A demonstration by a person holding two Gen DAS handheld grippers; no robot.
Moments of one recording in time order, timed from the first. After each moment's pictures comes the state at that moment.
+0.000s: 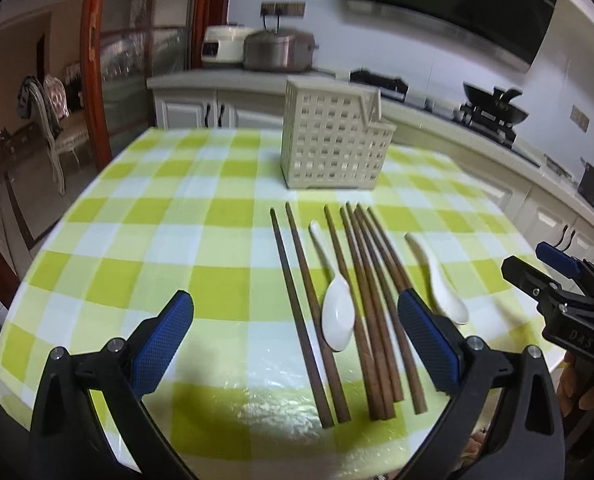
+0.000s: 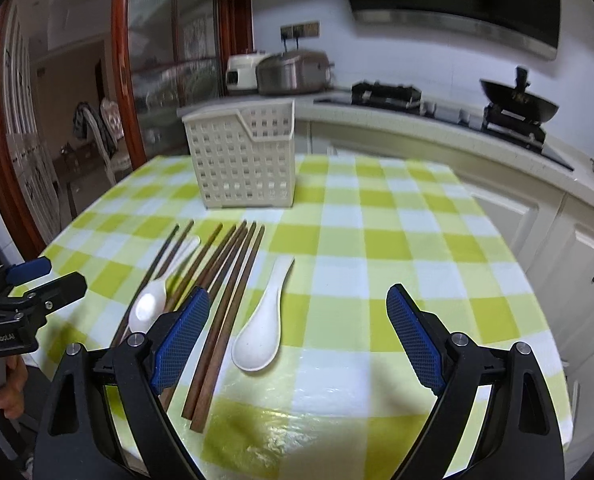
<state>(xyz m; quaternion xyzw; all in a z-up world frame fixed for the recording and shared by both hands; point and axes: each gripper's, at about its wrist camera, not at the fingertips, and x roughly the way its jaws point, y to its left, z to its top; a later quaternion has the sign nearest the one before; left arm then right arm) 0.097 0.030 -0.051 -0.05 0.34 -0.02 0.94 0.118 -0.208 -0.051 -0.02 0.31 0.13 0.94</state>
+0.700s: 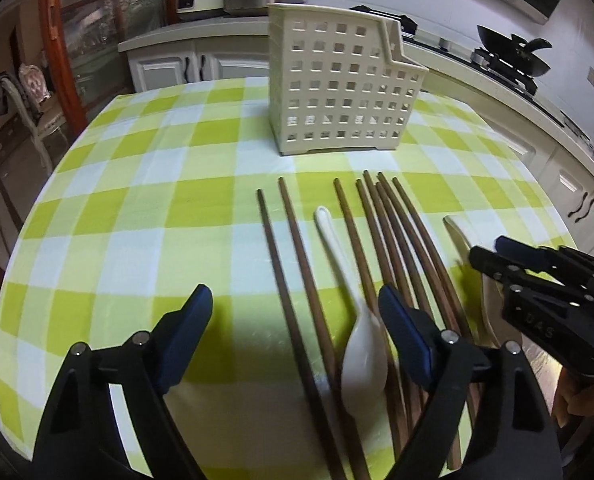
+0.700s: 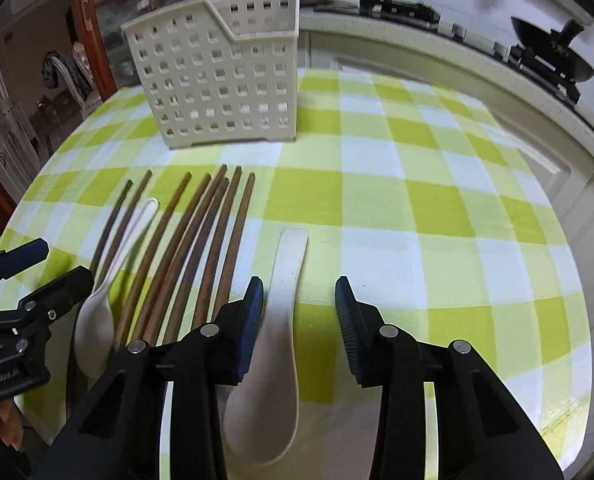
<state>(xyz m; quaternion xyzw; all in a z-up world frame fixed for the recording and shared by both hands) 0.194 0.026 -0.084 -0.01 0.44 -0.03 0.90 0.219 -0.165 -0.100 -0.04 0.45 0.10 0.89</state>
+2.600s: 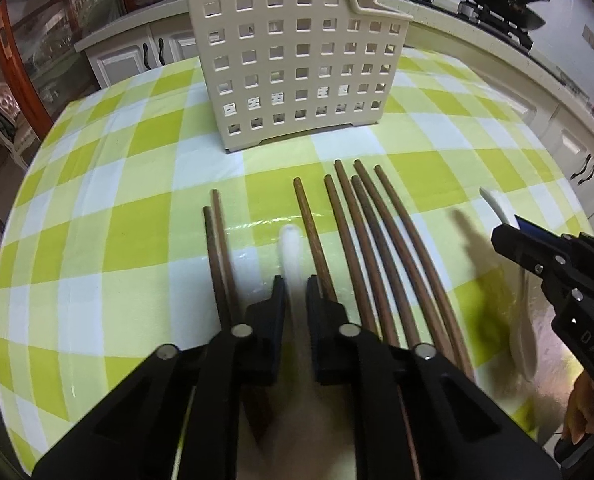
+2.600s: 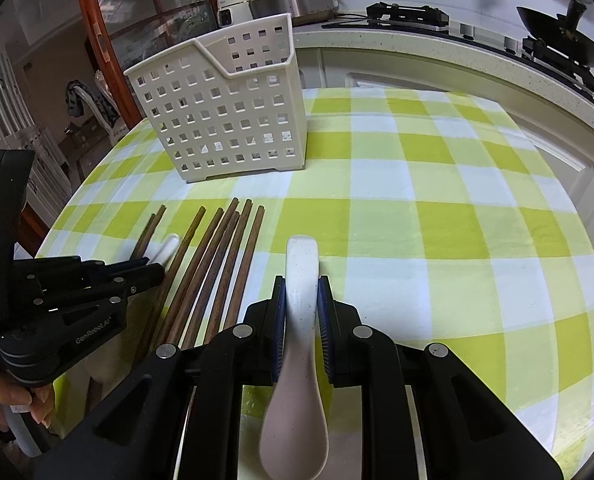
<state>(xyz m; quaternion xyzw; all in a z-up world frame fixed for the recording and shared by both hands) 0.251 -0.009 -0.104 0.02 0.49 -0.06 0.87 0.228 -0.185 -0.089 0.02 0.42 0.15 0.89</state>
